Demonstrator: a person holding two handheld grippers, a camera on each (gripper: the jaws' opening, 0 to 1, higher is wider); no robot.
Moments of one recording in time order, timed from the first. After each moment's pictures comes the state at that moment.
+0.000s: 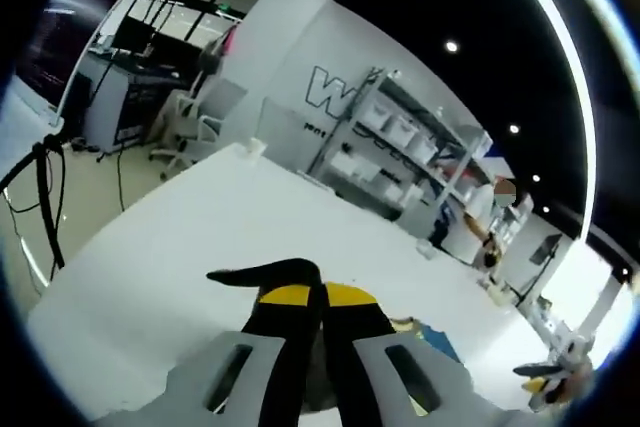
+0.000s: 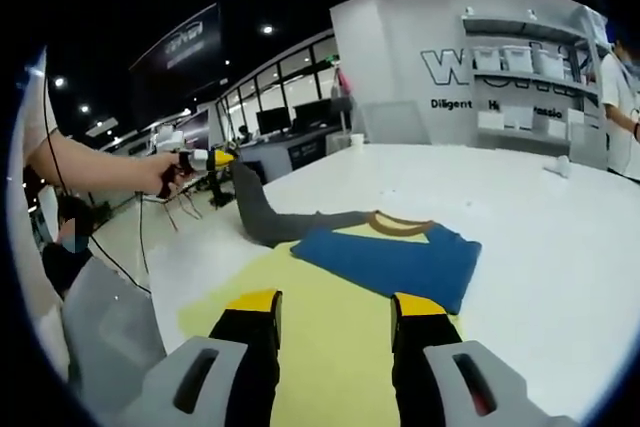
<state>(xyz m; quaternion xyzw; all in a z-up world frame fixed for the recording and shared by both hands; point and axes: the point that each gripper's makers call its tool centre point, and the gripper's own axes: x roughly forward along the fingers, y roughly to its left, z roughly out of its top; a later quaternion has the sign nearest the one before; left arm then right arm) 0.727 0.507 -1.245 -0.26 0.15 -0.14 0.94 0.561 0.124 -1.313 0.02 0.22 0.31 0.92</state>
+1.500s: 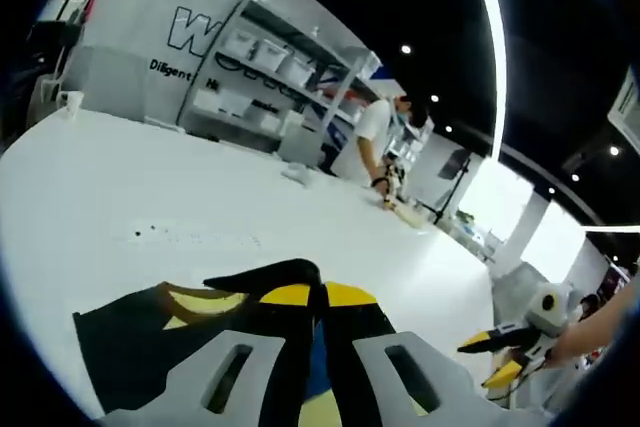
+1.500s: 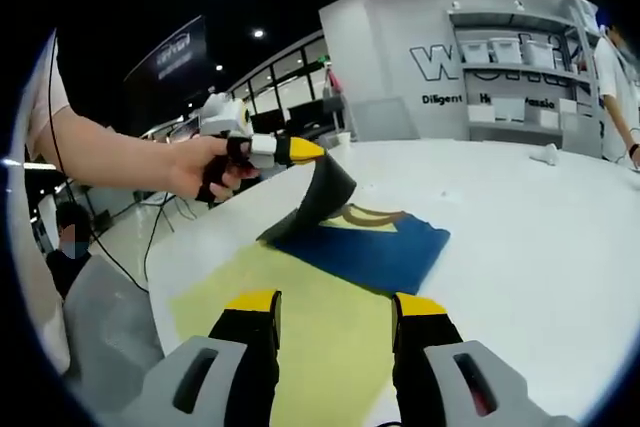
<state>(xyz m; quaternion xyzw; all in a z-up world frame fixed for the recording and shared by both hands) 0.737 0.178 -1.287 -0.17 0.22 -0.40 0.88 0.566 0.065 -1.323 0.04 0.23 0.30 0.92</state>
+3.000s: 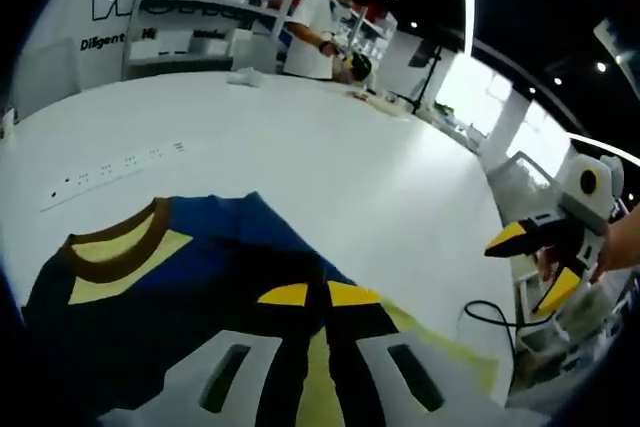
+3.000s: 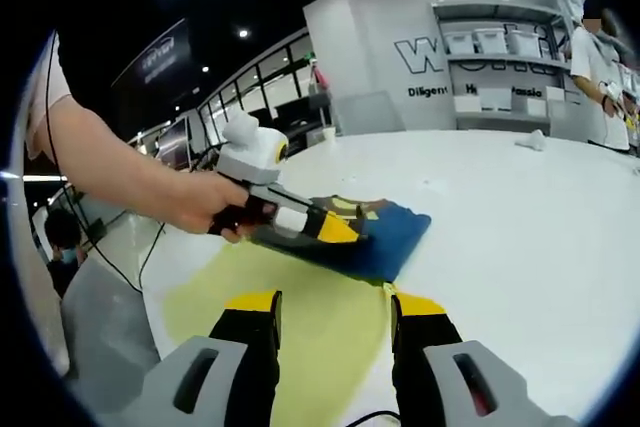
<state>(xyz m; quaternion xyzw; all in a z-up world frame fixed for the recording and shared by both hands) 0.680 0.088 -1.388 -0.01 0.34 -0.48 0.81 0.565 0.044 -1.335 0.05 0.24 0.28 0.93</state>
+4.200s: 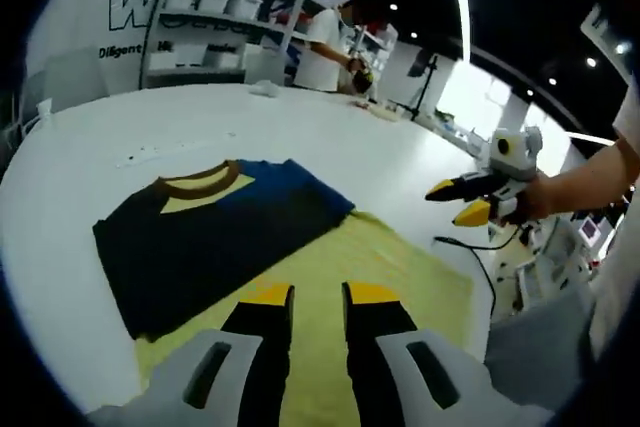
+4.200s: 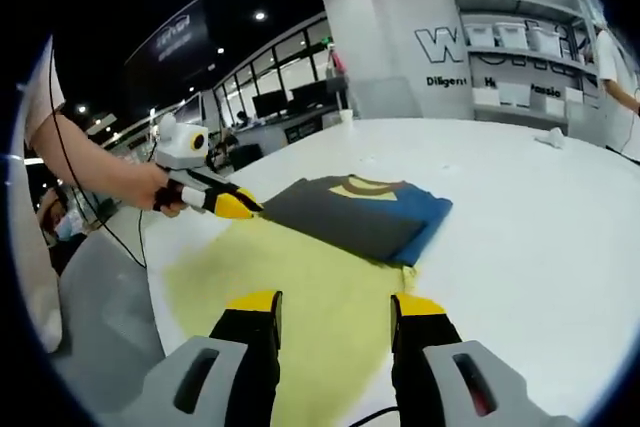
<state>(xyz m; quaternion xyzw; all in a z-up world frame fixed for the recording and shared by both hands) 0.599 0.247 -1.366 0.00 0.31 -0.47 0.83 0.550 0.064 -1.361 0.02 0.27 0.32 0.91</state>
